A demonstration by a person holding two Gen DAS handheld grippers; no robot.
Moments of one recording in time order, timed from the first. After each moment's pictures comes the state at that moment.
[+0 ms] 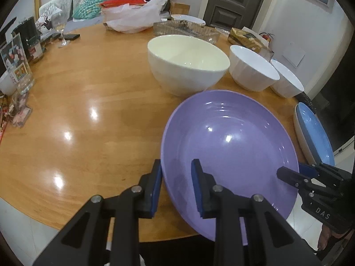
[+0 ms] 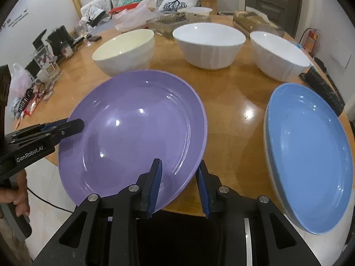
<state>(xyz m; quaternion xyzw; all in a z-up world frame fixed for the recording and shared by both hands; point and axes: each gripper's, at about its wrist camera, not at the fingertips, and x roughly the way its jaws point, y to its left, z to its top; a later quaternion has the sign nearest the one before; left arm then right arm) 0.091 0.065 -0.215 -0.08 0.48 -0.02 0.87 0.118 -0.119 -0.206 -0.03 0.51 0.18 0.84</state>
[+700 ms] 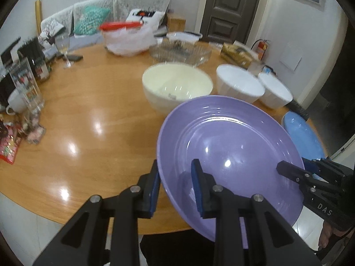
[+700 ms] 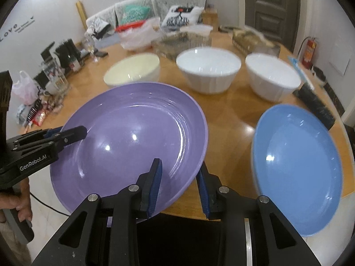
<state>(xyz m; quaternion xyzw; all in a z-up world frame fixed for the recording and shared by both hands) 0.075 0.050 -0.161 -0.06 0.44 -0.02 0.90 0.103 -0.128 -0.155 -0.02 0.45 0.19 0.87</state>
